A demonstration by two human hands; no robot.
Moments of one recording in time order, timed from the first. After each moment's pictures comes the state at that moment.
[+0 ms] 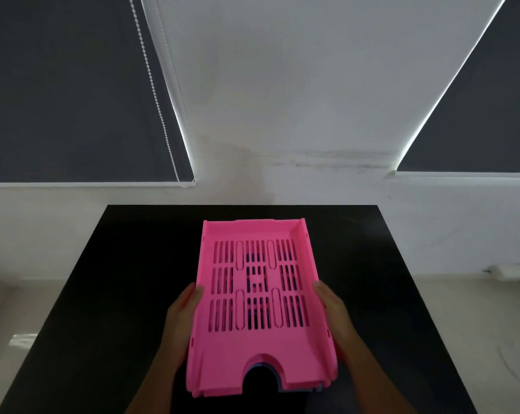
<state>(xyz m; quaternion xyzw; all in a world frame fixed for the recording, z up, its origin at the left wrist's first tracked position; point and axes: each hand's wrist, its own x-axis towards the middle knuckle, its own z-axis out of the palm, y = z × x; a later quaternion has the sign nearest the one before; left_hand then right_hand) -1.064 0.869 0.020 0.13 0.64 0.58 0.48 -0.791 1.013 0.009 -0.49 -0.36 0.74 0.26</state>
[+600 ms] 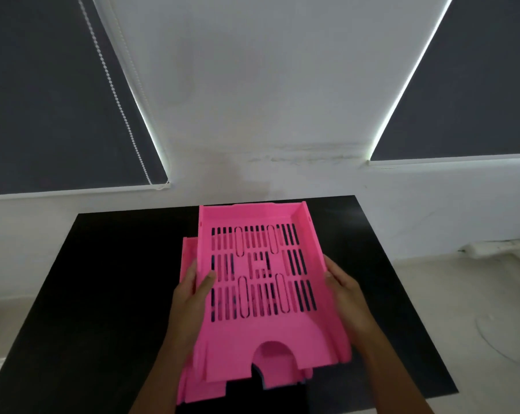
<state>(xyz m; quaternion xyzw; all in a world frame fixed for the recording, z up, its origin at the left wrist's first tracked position) -1.018 0.904 0.066 0.26 0.62 0.59 0.44 -0.753 1.015 0.064 -0.48 -0.54 0.62 0.32</state>
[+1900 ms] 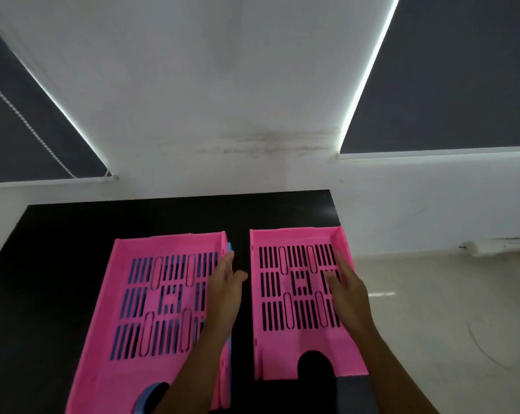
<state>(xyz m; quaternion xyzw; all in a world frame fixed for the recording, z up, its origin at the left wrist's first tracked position) -0.843 1.054 0.026 0.21 0.73 0.51 0.41 -0.623 1.135 0.007 -0.59 -0.60 0.46 0.26</state>
